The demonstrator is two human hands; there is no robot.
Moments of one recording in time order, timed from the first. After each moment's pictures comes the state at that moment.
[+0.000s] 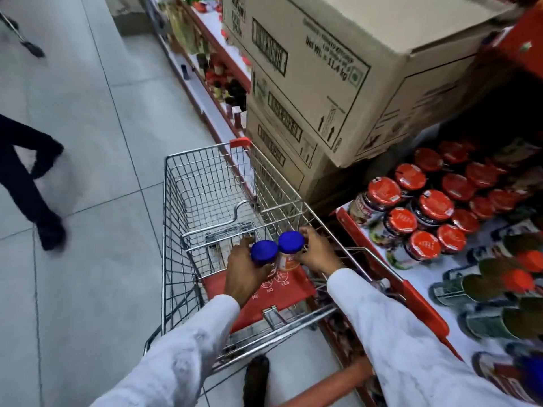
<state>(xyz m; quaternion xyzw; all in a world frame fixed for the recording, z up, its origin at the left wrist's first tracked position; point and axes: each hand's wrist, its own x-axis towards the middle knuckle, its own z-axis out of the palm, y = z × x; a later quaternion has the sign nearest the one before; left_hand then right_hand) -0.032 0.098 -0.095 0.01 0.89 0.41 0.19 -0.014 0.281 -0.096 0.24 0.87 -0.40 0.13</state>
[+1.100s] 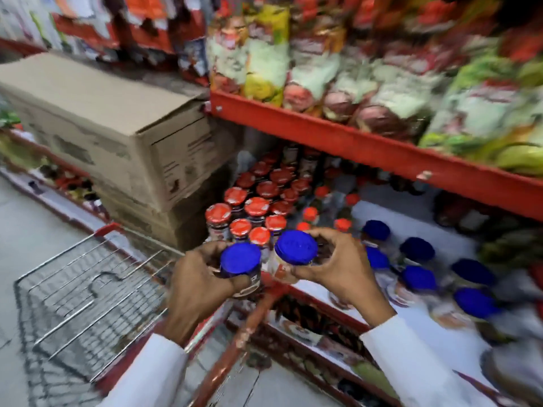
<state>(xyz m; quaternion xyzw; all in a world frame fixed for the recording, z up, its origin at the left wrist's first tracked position) 0.088 0.208 0.093 0.33 0.76 0.52 0.20 0.261 0.364 0.118 0.34 0.80 -0.43 -0.25</state>
